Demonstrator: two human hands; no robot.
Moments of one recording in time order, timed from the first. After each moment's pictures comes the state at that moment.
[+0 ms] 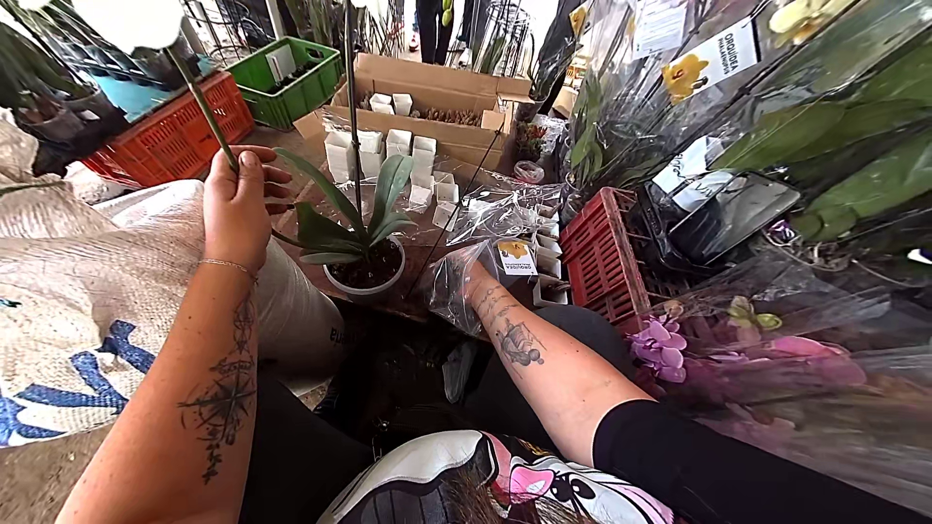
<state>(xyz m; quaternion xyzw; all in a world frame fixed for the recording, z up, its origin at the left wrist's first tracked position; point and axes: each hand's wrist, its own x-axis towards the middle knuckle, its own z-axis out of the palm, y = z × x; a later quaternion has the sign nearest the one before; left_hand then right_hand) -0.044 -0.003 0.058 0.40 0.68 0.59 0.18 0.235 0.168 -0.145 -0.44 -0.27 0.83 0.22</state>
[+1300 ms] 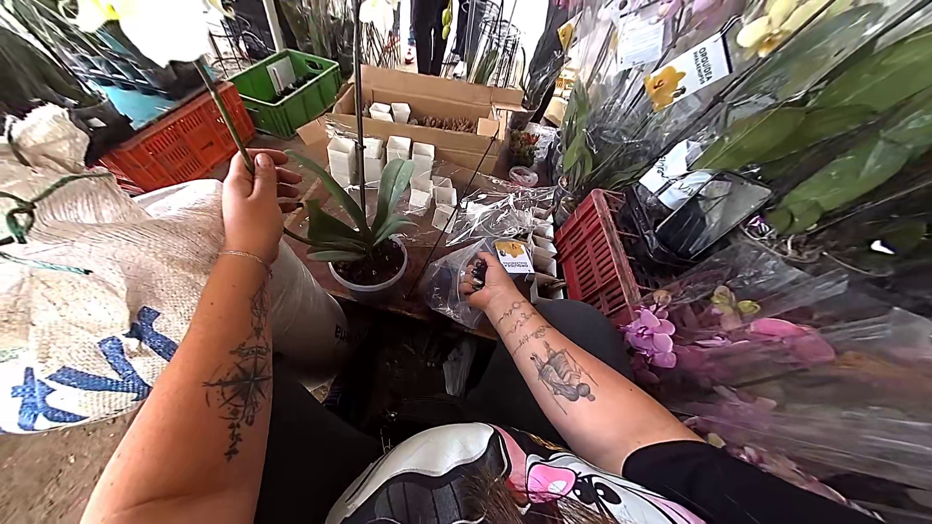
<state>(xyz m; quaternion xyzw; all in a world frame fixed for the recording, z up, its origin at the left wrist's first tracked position) -0.046 -0.007 0.058 0.38 0.67 0.60 0.19 0.256 0.122 -0.069 -0.49 -0.14 0.77 0.38</state>
